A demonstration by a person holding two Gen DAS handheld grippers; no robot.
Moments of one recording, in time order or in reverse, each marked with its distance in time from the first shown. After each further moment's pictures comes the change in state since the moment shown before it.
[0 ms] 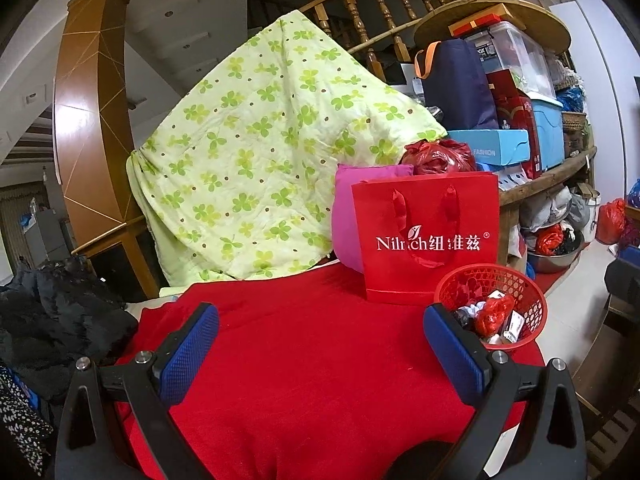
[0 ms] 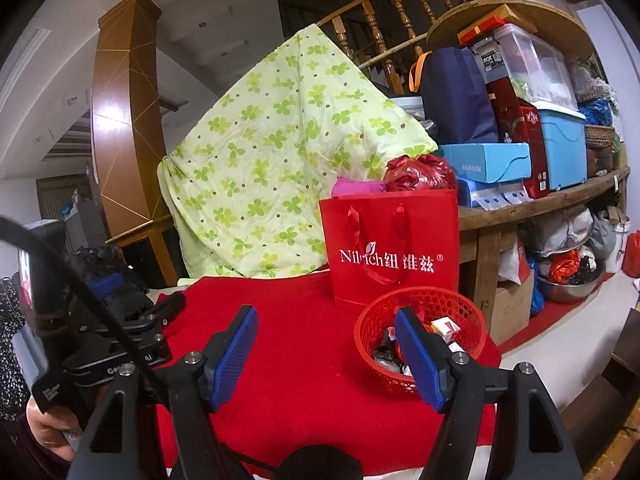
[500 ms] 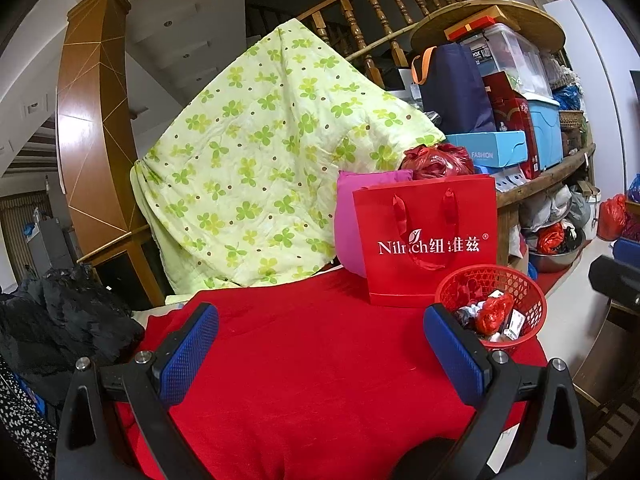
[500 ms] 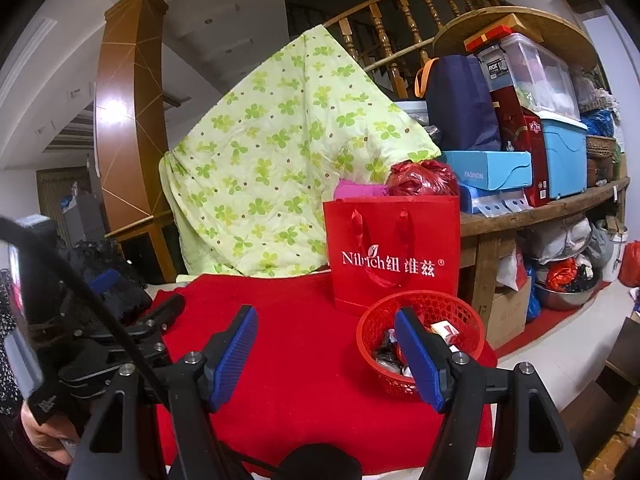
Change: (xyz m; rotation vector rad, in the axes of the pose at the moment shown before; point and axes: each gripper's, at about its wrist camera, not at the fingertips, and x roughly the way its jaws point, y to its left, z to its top) left arm -0.015 0.000 -0.003 0.021 -0.022 0.010; right arm -0.002 0.014 0.003 -0.032 0.008 -0.015
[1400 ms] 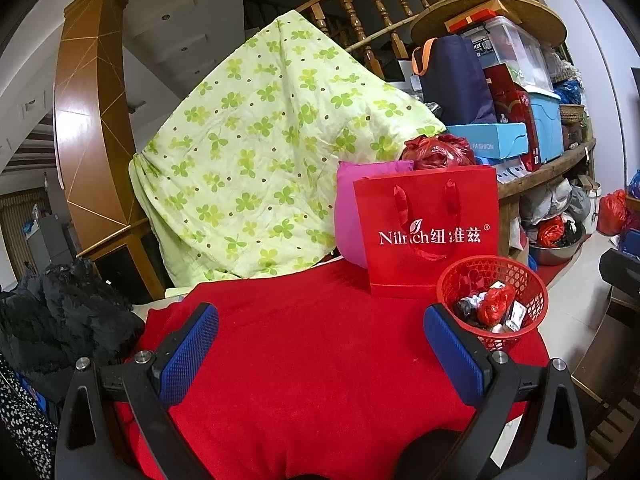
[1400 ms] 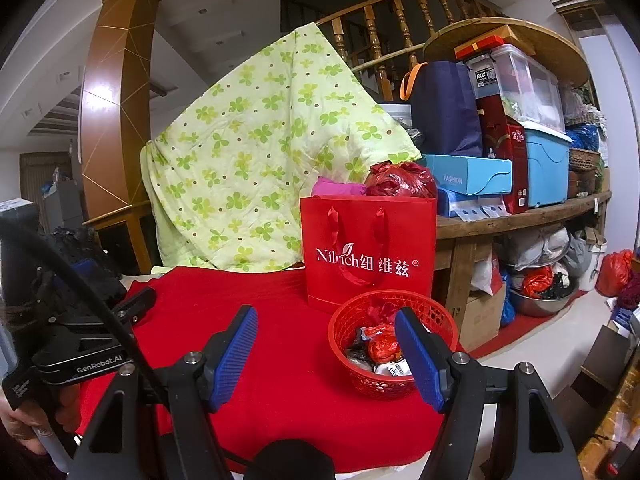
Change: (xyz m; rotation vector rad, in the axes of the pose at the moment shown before) left arm 0.002 0.009 -0.003 0.003 0.037 -0.010; right arm -0.003 -0.005 -0.004 -0.045 0.001 -0.093
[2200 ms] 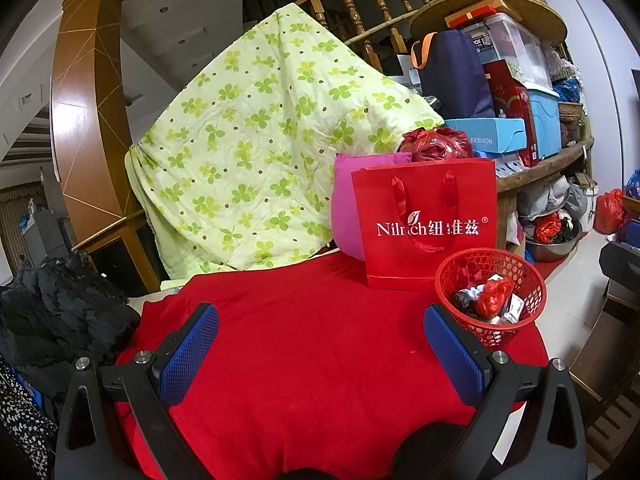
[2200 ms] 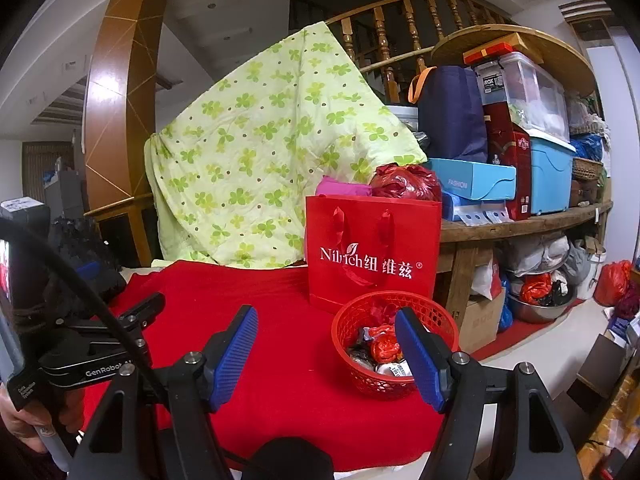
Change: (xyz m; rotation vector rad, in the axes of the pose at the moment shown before) left arm 0.006 0.001 -0.009 -0.004 0.021 -0.018; right arm -0.001 0.006 0.000 -0.031 0.006 0.004
